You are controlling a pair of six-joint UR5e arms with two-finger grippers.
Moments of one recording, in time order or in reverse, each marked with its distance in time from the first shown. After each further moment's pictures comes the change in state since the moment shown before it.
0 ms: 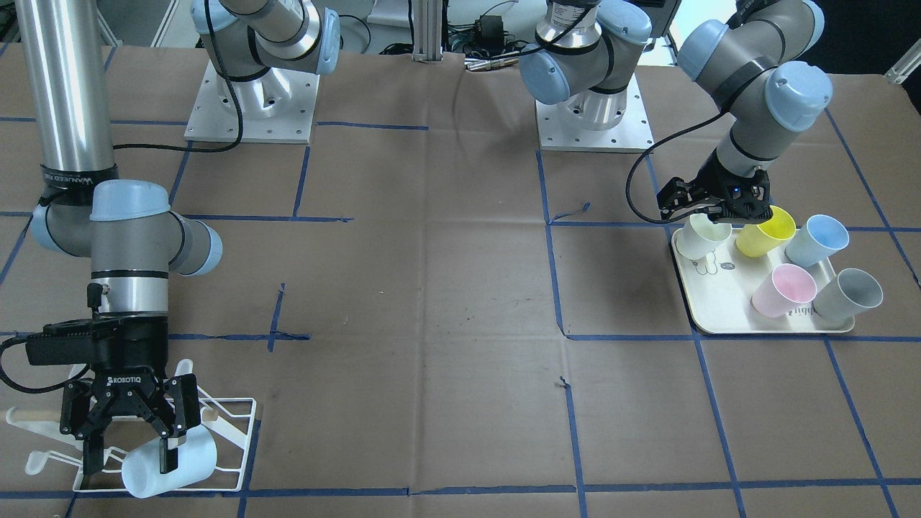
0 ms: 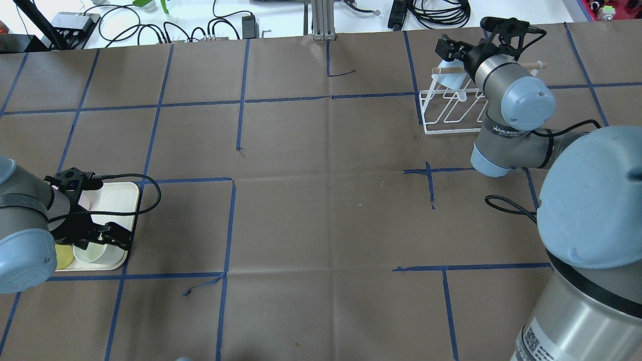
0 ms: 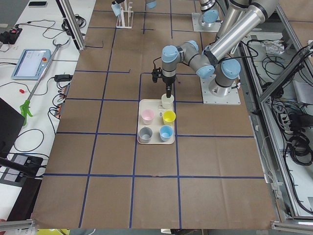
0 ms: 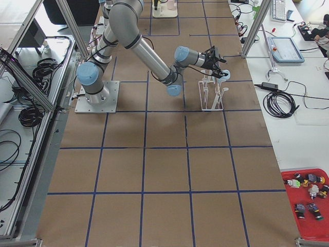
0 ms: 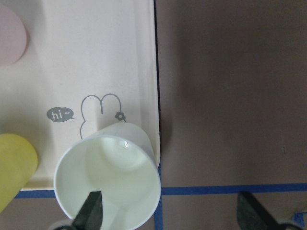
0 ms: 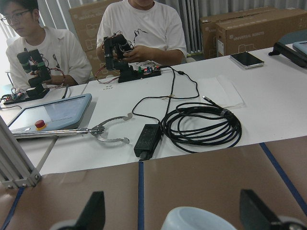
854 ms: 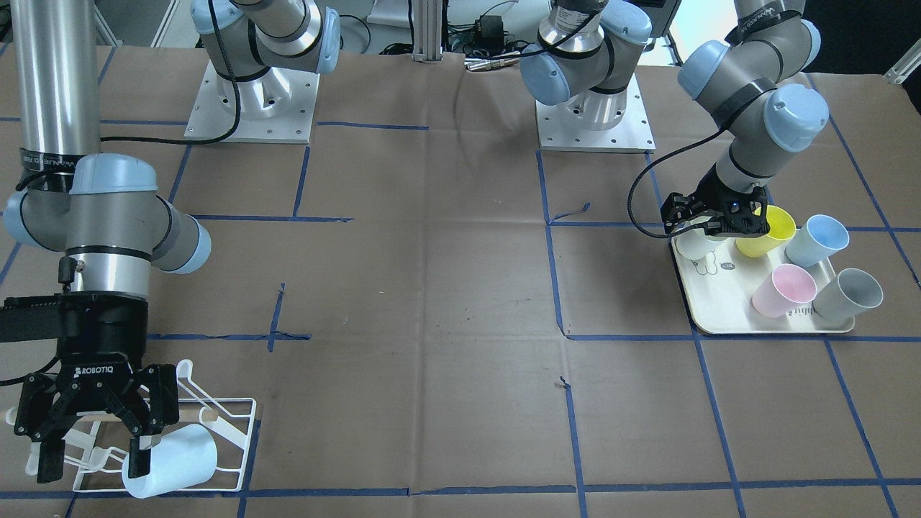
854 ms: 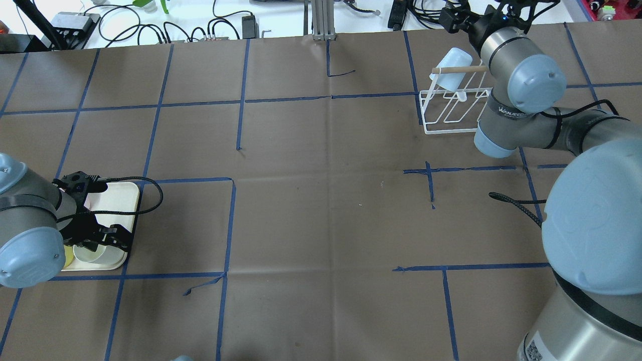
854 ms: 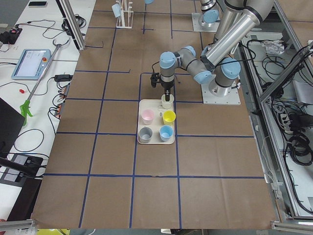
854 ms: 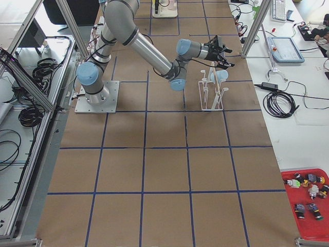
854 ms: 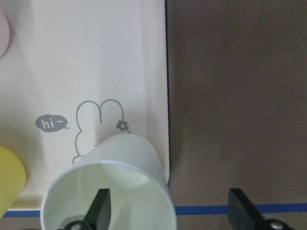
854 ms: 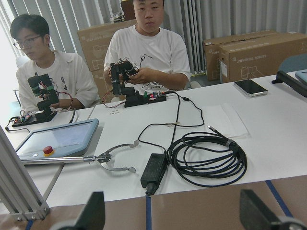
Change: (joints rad) left arm 0.009 -0.068 -0.004 0.058 0.022 0.000; right arm 0.022 -0.065 -0.069 0.000 -0.001 0.010
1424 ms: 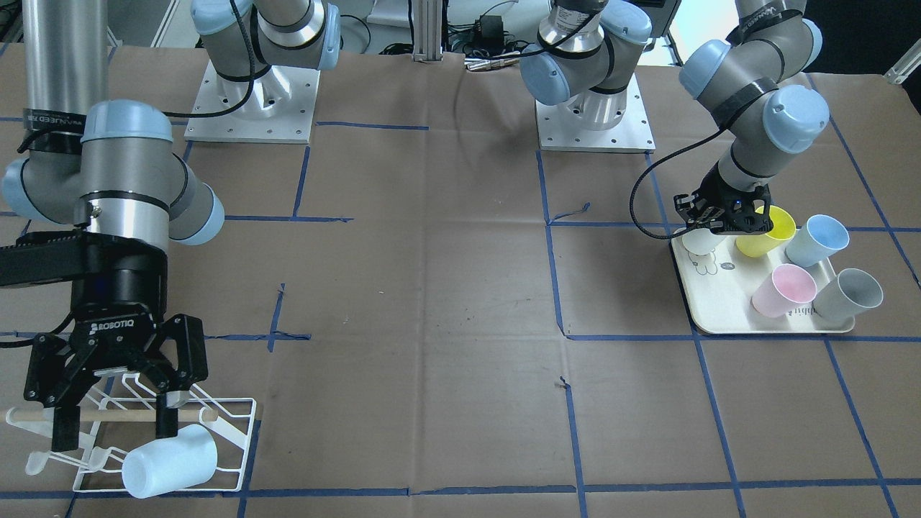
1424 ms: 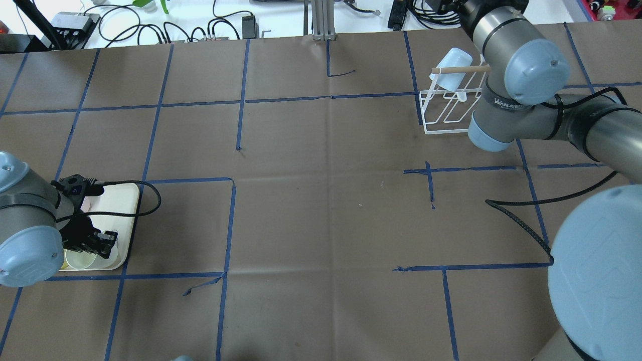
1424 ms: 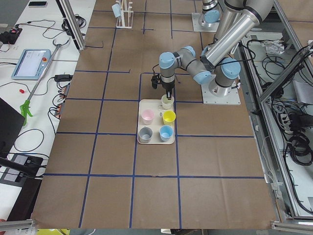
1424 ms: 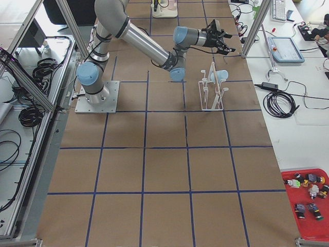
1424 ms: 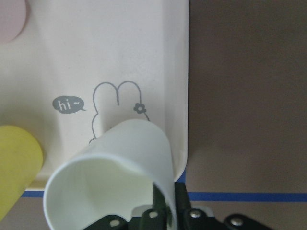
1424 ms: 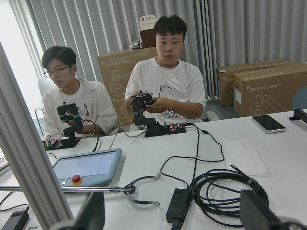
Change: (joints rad) left arm -0.002 0.006 0.011 -0.021 0.052 -0.015; right arm 0.077 -0.099 0.006 0.038 -0.002 0.001
